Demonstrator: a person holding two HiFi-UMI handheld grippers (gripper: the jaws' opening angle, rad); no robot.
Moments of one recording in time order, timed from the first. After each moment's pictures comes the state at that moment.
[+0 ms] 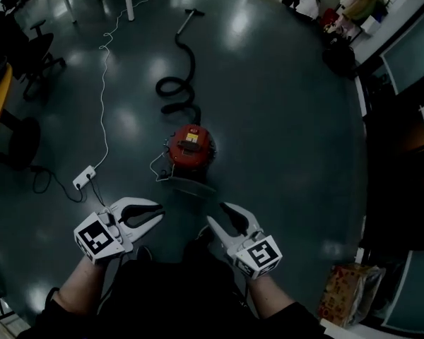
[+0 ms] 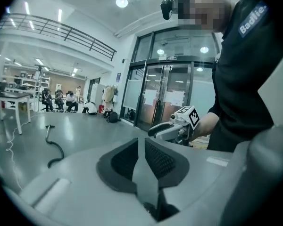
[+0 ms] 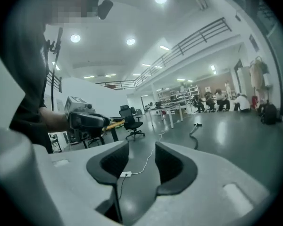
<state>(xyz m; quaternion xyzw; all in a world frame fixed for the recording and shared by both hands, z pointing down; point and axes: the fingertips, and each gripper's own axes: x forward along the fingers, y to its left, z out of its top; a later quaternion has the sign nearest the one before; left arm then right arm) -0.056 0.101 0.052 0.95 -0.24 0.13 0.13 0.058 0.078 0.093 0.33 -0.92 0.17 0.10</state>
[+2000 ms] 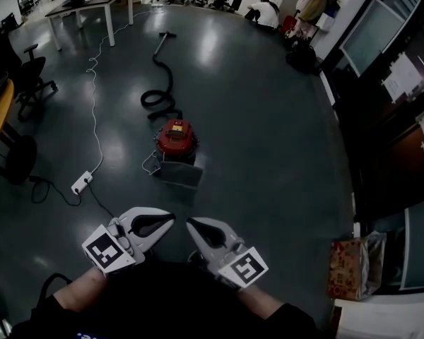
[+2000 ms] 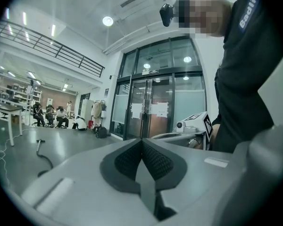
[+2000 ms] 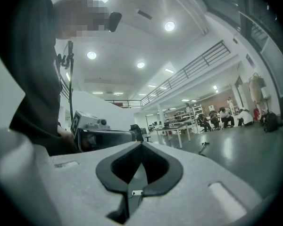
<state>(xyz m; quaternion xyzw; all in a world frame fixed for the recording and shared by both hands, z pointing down) -0.012 0.314 -0.047 0.98 -0.20 0.05 0.06 0.007 0.318 -0.041 0.33 -0.94 0.10 -0.03</state>
